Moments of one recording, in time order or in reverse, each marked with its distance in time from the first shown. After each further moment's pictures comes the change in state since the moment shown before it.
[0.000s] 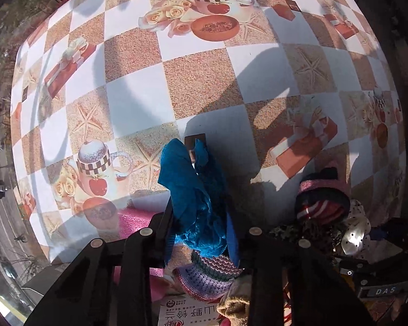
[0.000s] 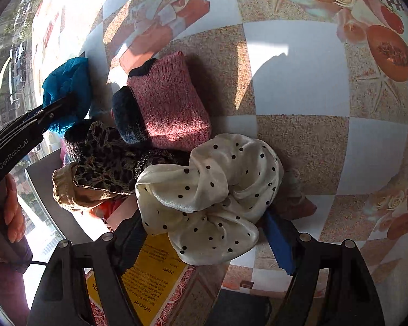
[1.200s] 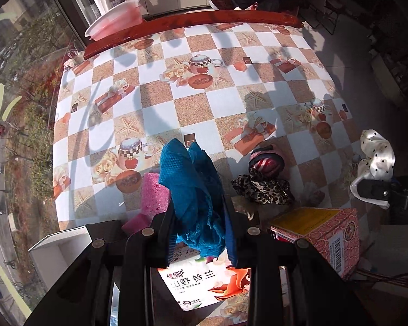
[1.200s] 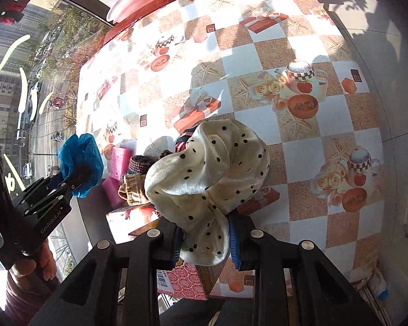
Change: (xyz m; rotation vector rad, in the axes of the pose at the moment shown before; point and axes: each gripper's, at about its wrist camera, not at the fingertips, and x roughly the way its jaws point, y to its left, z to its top) left arm -0.119 -0.002 -0.122 0.018 -0.314 -0.024; right arm -0.133 0.035 -0.119 -0.014 -0.493 -0.024
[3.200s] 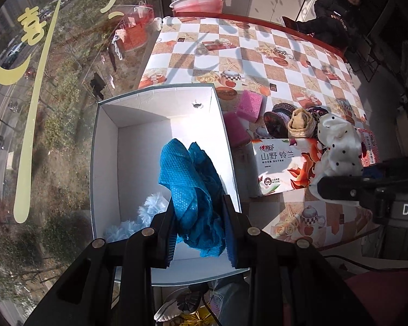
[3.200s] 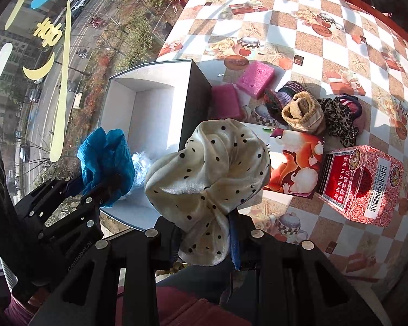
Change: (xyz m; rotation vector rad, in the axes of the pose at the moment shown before) left arm -0.075 0.115 -0.215 -0.336 -0.056 0.054; right arm 0.062 0.230 -0.138 -0.461 0.156 -0.015
